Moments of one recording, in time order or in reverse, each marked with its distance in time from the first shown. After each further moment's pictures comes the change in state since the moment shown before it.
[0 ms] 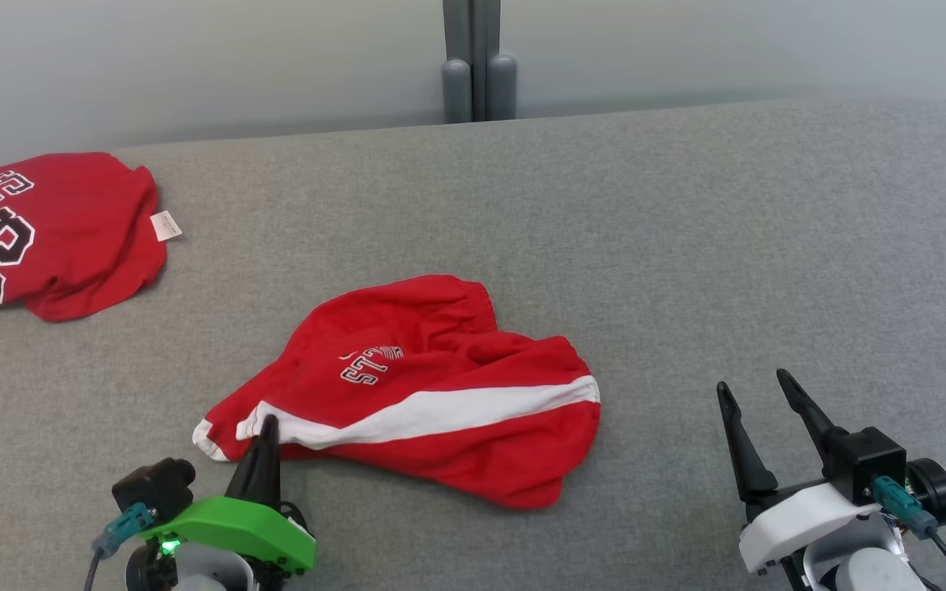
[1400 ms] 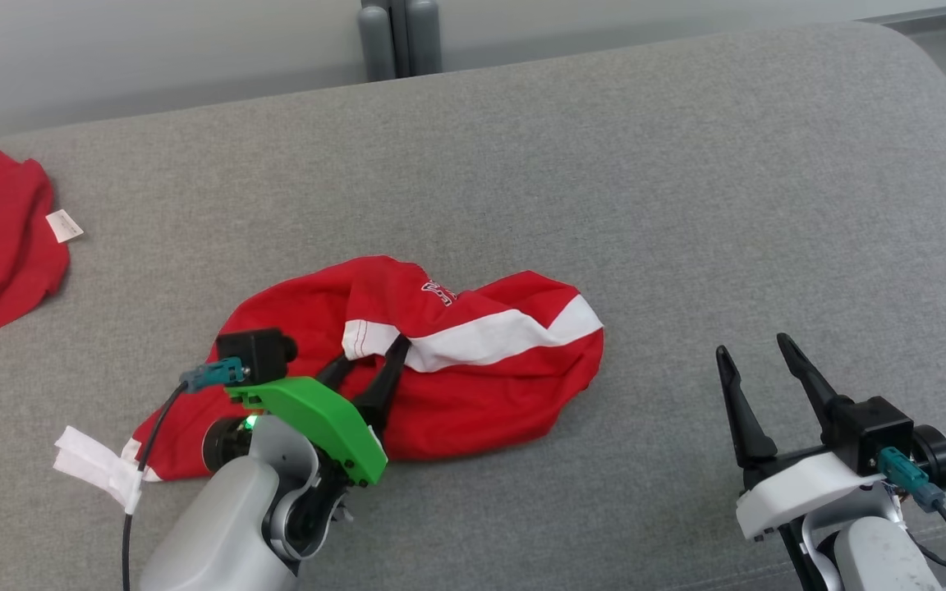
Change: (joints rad) left arm -0.246 0.010 -0.224 -0.016 -0.110 -0.022 0.291; right arm -0.053 0.000 0.002 -0.014 0.019 0.000 0.000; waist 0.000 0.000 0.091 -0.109
